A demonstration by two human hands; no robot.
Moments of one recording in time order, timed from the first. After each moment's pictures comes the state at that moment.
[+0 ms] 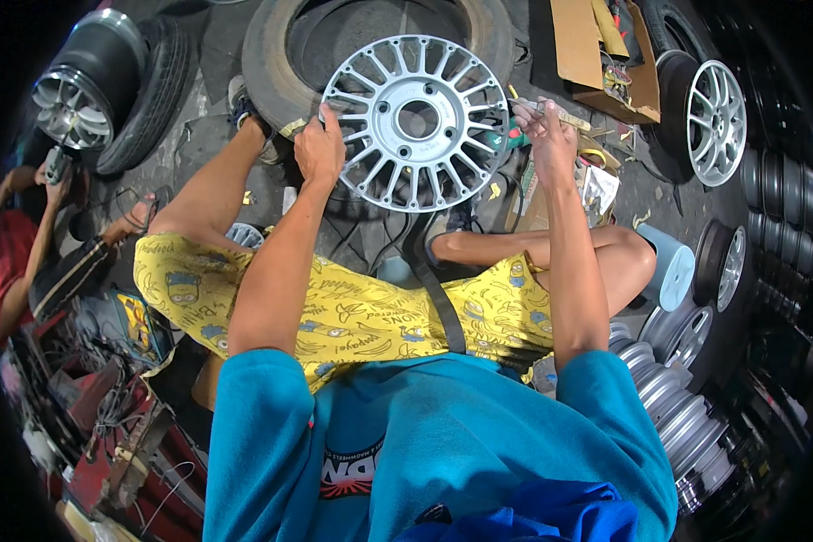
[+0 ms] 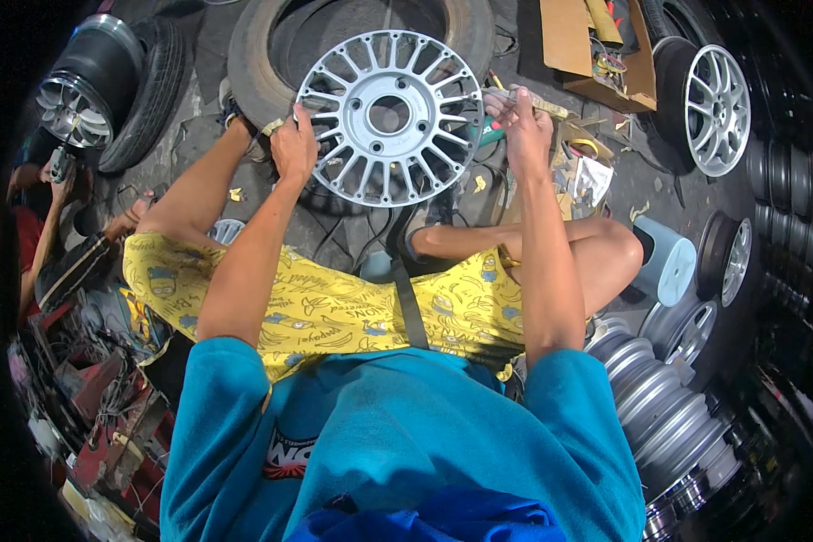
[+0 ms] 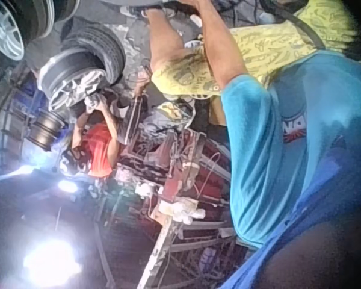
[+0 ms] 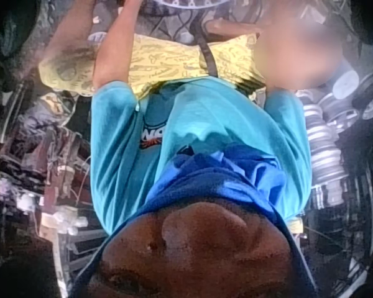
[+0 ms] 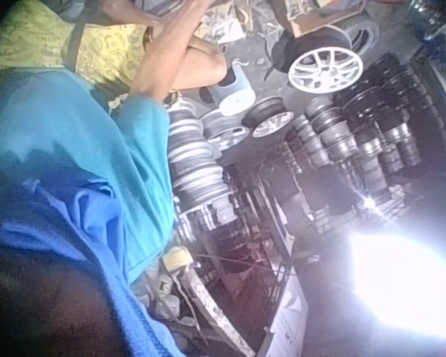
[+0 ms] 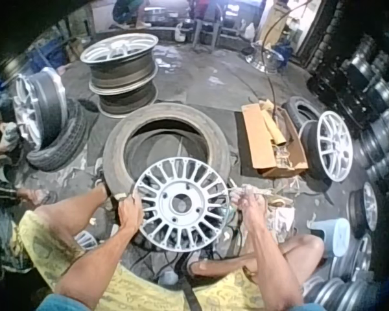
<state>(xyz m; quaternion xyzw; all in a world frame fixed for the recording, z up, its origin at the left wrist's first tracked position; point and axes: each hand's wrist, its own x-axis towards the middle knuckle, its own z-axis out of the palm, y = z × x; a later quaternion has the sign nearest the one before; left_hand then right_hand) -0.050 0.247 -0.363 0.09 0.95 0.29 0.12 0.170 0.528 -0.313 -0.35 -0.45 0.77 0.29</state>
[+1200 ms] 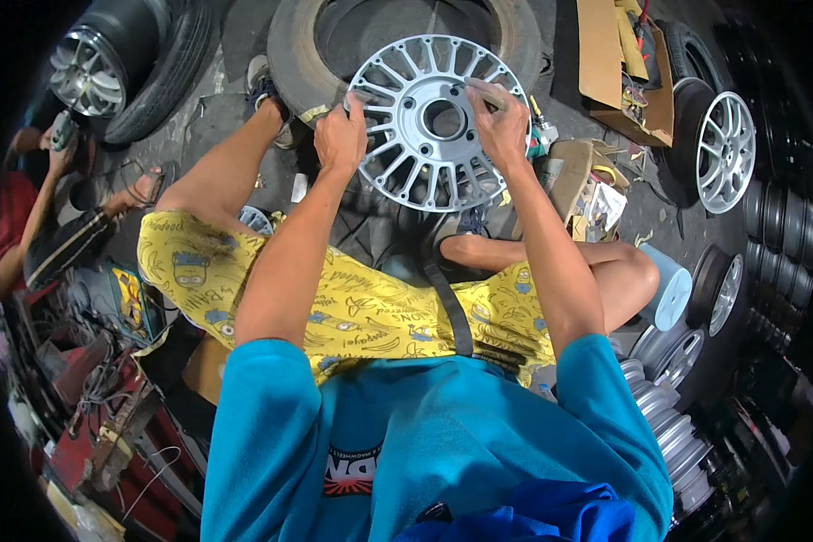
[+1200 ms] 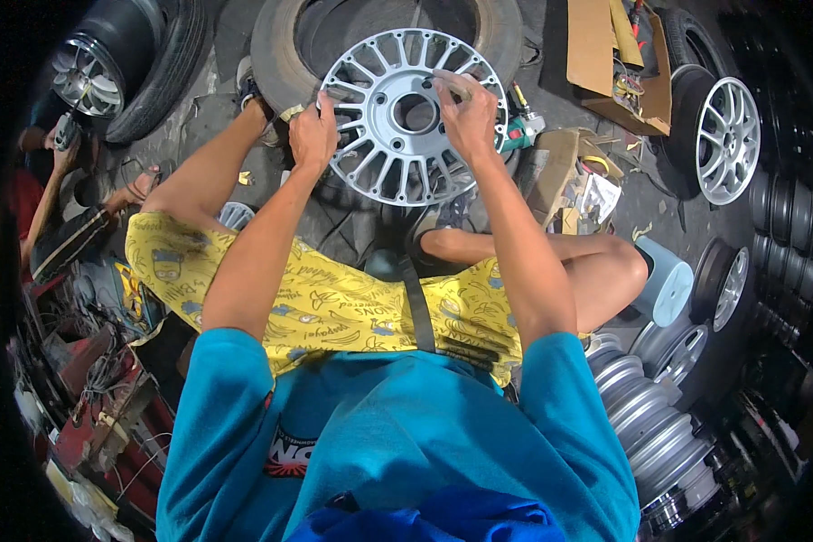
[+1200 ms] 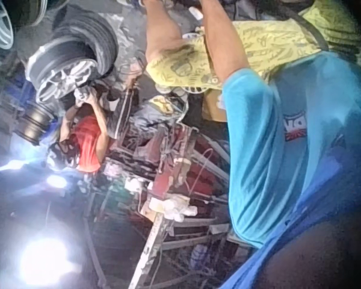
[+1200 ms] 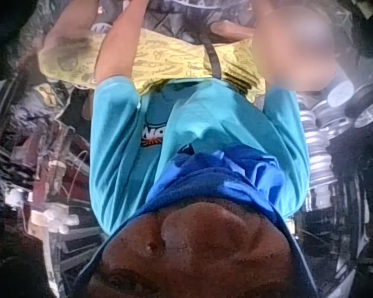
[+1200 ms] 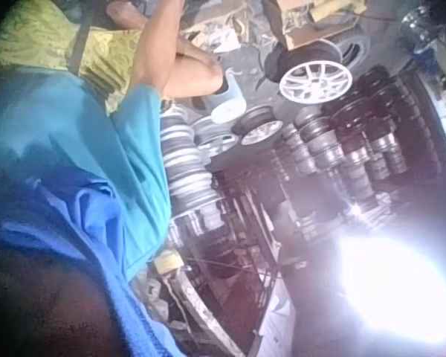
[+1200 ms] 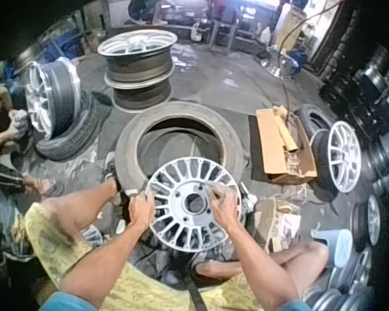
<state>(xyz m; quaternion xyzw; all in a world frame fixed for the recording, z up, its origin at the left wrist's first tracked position) -0.049 0.249 -0.361 0.09 0.94 0.30 0.12 0.086 0.461 -0.311 -0.25 -0.85 0.40 0.23</state>
